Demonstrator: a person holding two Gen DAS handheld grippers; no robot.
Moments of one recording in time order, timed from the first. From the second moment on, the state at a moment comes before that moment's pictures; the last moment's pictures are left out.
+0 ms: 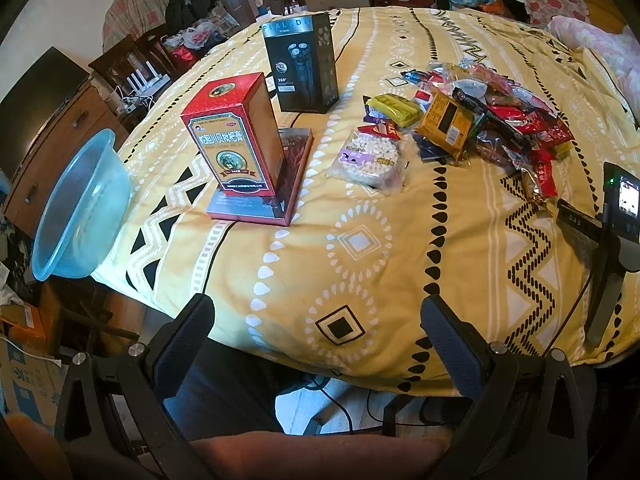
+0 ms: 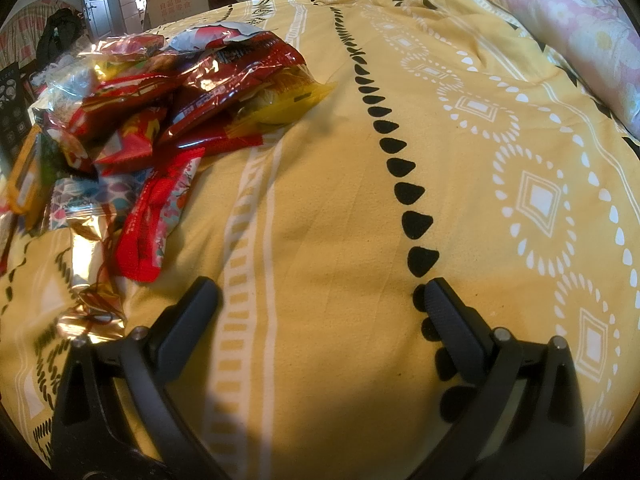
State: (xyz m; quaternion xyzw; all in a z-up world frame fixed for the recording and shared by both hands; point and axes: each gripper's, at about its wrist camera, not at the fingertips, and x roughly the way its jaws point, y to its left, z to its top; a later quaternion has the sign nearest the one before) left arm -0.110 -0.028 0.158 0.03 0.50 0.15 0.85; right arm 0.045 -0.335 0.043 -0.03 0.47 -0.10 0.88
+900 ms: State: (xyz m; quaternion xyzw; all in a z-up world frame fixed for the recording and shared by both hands) left arm -0.114 -0.032 0.154 0.04 0.50 0.14 0.85; right arm 0.045 -0.335 0.043 -0.03 0.47 -0.10 0.88
